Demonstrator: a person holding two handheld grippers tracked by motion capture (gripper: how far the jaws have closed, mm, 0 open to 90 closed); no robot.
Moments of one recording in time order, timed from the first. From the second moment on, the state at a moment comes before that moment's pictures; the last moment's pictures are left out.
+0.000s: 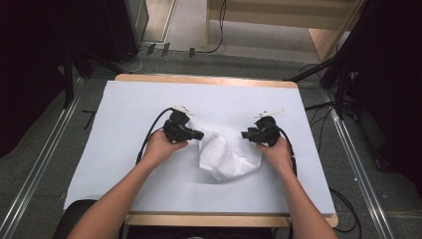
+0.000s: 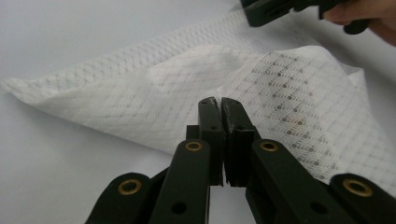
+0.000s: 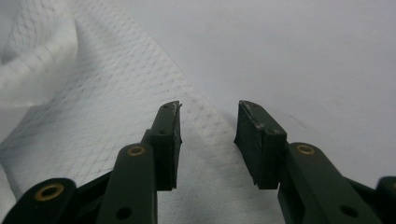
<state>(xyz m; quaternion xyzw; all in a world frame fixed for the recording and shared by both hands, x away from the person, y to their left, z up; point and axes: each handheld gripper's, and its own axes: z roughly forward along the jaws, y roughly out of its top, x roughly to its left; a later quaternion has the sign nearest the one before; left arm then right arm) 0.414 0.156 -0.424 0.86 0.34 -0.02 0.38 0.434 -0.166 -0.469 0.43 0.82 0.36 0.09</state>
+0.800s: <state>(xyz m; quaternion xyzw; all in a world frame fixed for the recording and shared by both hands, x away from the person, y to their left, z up) 0.401 0.199 -0.420 0.82 0.39 -0.03 0.41 0.434 -0.169 -0.465 0.44 0.83 0.33 0.10</state>
